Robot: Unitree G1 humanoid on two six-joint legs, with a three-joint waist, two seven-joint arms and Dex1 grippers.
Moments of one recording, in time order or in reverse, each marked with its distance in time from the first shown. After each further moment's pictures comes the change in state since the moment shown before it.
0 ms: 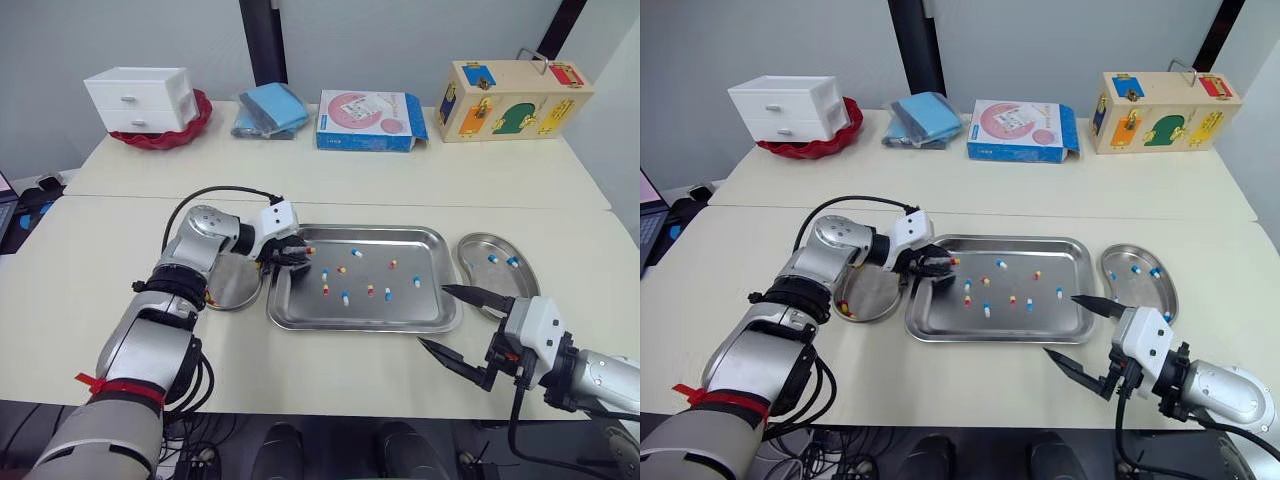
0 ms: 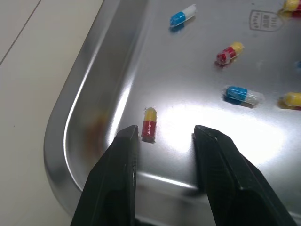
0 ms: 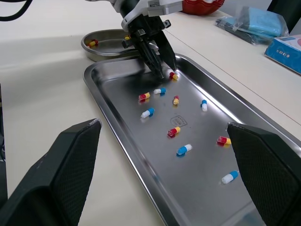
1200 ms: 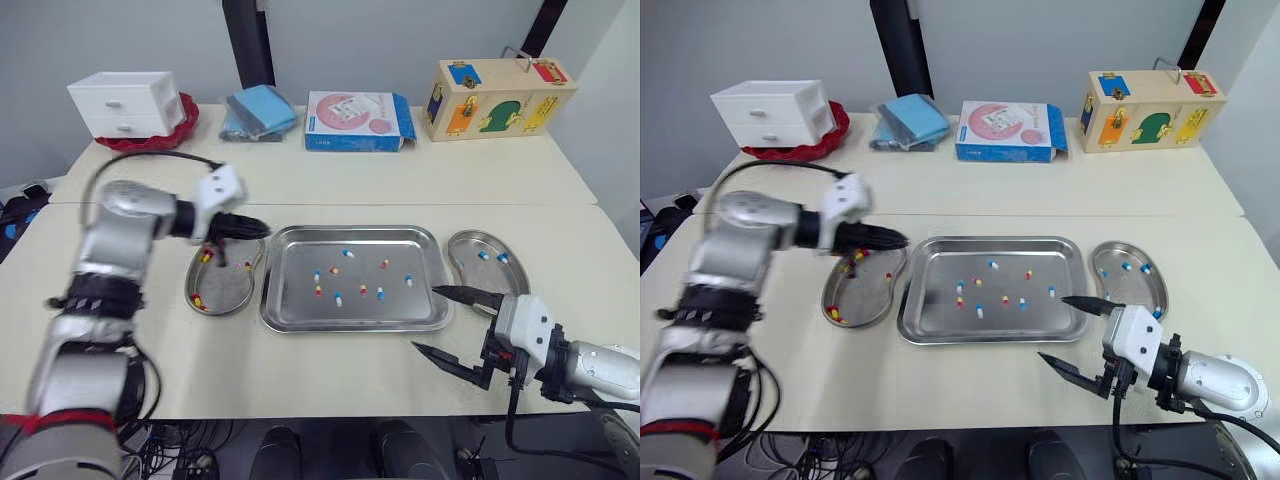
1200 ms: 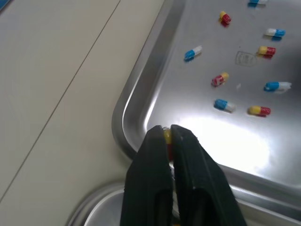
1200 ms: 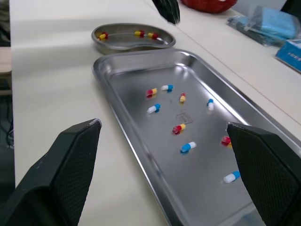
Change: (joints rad) left arm 0.223 0.309 0.220 -0.638 -0.140 0.491 -0.143; right arm -0.079 -0.041 0.057 0.054 -0.037 -0.027 0.077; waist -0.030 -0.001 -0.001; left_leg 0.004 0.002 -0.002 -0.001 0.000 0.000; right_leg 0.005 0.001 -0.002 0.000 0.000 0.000
